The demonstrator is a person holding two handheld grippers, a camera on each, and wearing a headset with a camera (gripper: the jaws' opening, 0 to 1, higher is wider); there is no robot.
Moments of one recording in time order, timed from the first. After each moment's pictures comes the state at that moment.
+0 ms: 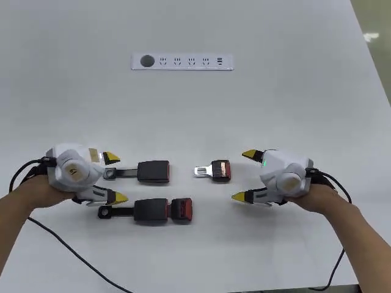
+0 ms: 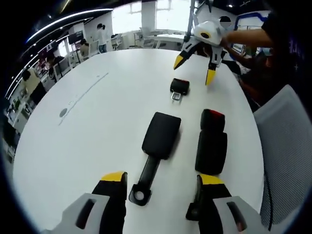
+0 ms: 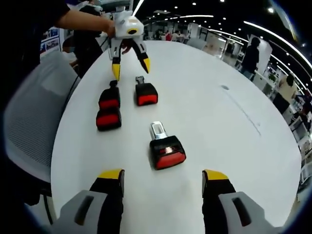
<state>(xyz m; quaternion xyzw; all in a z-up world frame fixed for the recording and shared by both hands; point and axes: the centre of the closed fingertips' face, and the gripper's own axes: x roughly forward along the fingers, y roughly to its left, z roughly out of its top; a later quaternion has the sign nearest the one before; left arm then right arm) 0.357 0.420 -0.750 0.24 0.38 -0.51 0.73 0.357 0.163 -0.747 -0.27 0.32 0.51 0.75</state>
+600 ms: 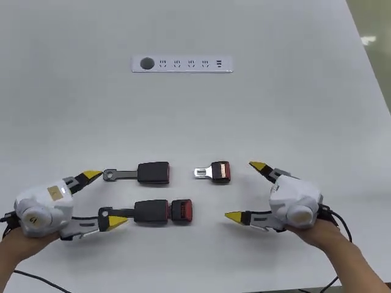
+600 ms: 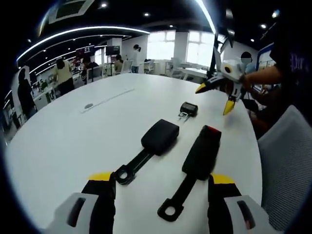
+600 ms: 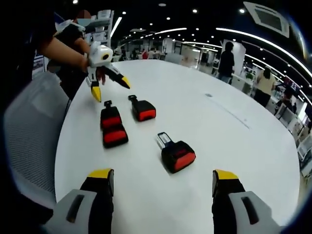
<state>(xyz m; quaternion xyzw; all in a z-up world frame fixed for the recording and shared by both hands) 0.320 0.430 -0.744 0.11 0.30 -0.44 0.84 0.326 0.173 -0.737 -0.19 0.27 0.45 0.83</state>
